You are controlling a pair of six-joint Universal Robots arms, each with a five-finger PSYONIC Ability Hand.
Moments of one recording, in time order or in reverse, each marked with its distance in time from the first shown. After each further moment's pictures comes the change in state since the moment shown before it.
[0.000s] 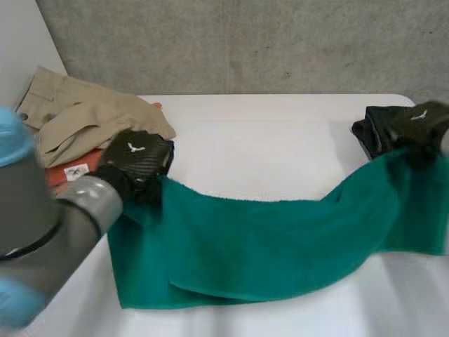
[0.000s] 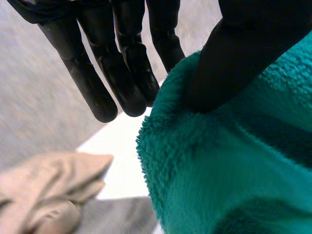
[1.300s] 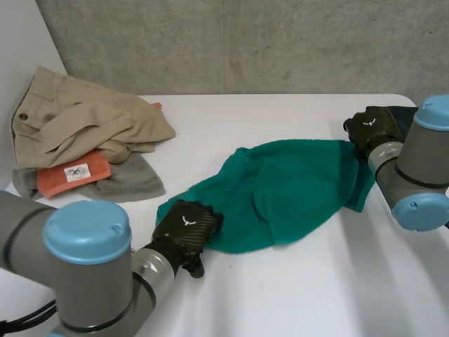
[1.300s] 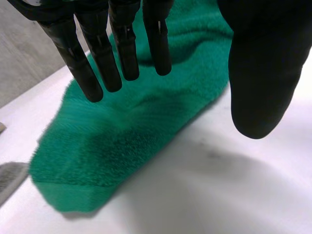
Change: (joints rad) left arm -0.196 -0.201 -0.157 0.192 -0.037 -0.044; right arm 0.169 0.278 0.058 -0.637 0.180 0.204; left_hand -0.614 -0.674 -0.669 -0.676 -0.636; right_hand 0.000 0.000 -0.001 -0.005 -0.003
